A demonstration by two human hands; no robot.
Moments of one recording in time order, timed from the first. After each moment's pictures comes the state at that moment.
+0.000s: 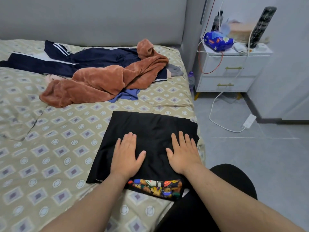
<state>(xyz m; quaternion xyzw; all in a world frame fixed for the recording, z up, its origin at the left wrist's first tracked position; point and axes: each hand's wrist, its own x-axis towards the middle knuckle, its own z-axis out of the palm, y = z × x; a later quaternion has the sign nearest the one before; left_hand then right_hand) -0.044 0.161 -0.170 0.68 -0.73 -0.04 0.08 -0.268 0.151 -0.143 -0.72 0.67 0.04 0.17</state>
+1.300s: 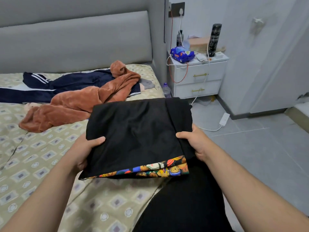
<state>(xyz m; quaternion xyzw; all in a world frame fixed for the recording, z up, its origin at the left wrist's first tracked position) -0.048 0.169 -0.014 0.58 -0.40 -0.56 0.44 -0.379 0.182 -0.040 -0.32 0.56 -0.47 0.60</state>
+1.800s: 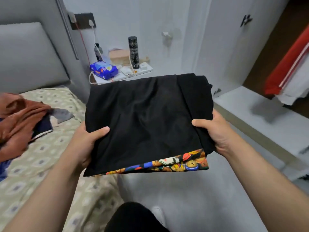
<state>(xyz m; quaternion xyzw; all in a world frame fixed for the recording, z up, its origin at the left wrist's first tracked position) -0.361 0.035 0.018 0.40 -0.51 -0.64 0.41 -0.656 0.189 0.037 -0.26 0.62 -0.63 0.39</state>
